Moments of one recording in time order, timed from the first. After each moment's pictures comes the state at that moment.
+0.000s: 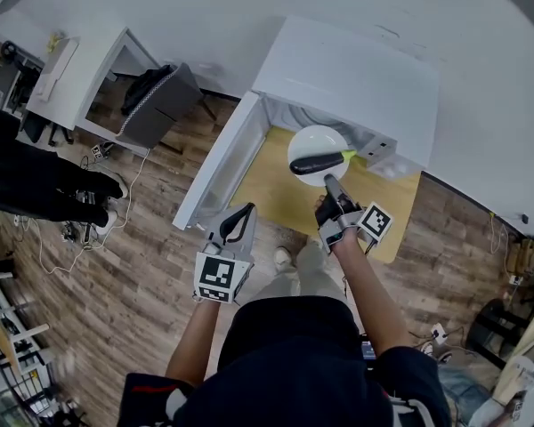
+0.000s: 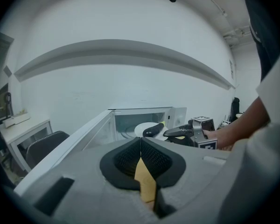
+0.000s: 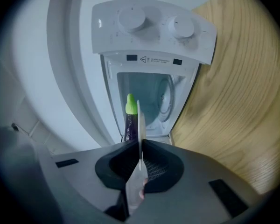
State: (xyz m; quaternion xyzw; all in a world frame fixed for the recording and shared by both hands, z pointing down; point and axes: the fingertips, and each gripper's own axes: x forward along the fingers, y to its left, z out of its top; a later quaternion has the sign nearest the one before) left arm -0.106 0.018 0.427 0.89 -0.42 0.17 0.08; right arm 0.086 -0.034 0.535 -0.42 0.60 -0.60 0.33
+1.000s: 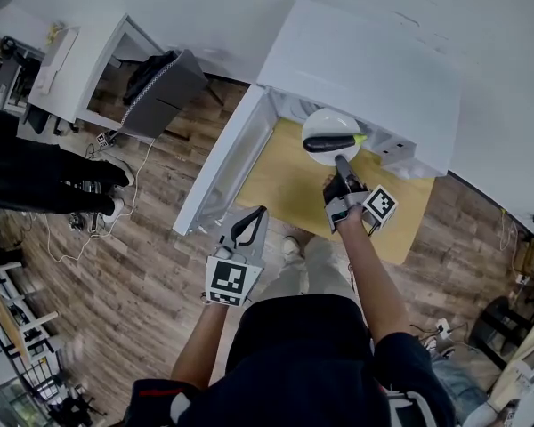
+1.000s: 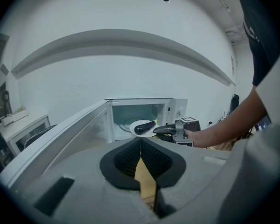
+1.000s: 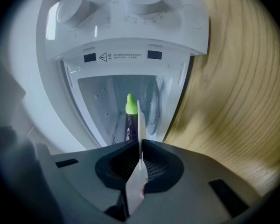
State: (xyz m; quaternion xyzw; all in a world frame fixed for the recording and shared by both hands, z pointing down) left arm -0.095 0.012 0.458 0.88 -0.41 0.20 0.10; right arm 0.101 -0.089 0.595 -0.45 0.57 -0.60 0.35
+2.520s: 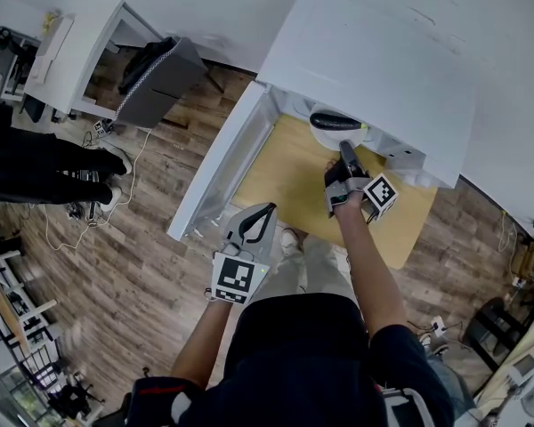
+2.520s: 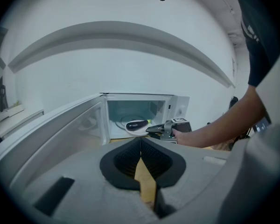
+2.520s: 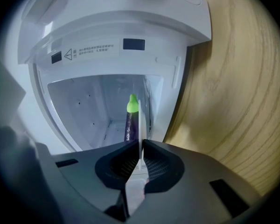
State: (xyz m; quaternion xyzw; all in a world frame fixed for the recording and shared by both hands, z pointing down) left arm -0.072 -0.005 0.478 0.89 -0.40 0.20 0.12; right arm 0.116 -0.132 0.627 -0.48 0.53 -0.60 0.36
